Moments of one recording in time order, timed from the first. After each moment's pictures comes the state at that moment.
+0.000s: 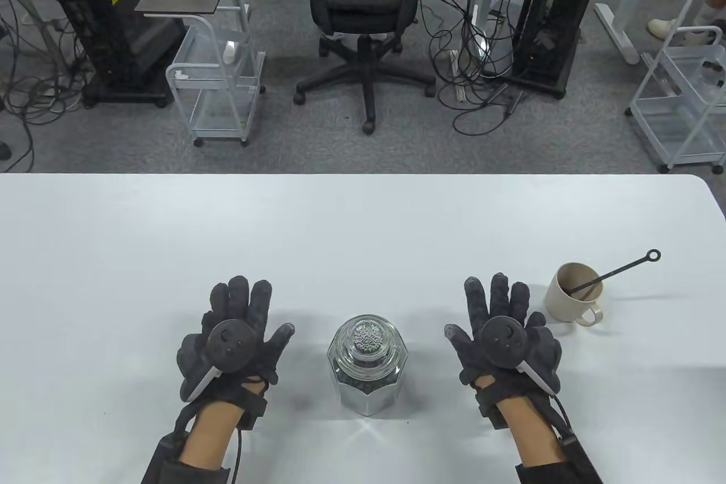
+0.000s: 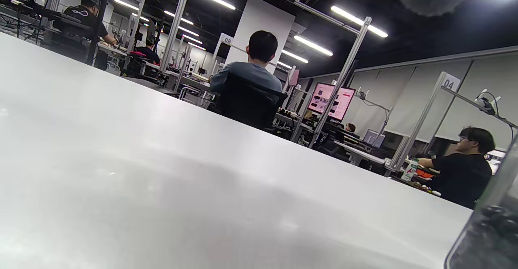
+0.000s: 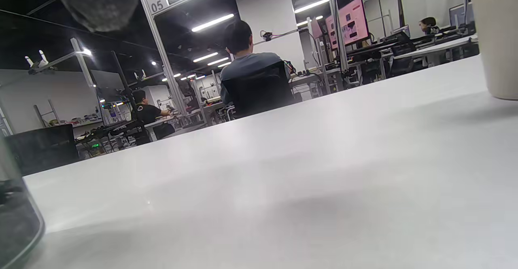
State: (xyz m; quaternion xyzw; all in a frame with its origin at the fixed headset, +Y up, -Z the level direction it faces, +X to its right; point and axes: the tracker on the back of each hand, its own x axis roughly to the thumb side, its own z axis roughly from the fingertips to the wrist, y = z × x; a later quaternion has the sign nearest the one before) left_hand -0.241 -0.737 -0.308 0.04 -0.06 0.19 0.98; right_hand 0.190 -0.737 -0.310 0.05 -0.04 0.98 0.18
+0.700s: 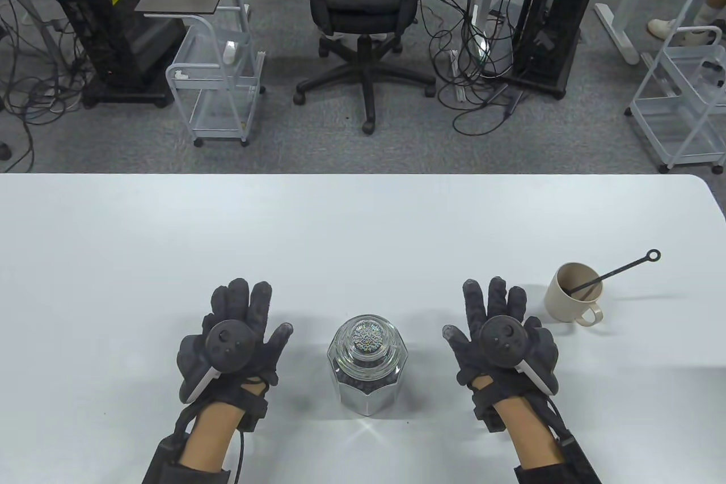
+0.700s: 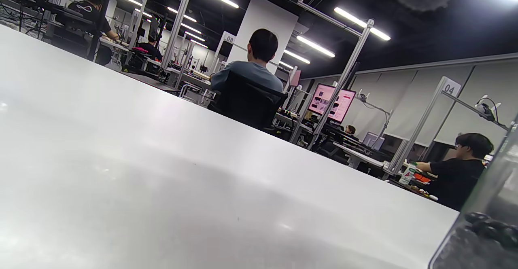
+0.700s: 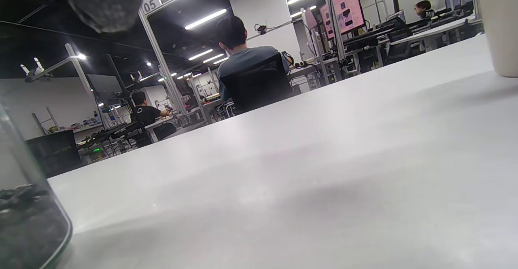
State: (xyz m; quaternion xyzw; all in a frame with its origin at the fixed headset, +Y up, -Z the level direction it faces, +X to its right) left_hand -0.241 -0.733 -0.305 0.04 -0.05 0.20 0.98; right_hand 0.185 -0.738 -0.307 0.05 -0.03 0.98 0.21
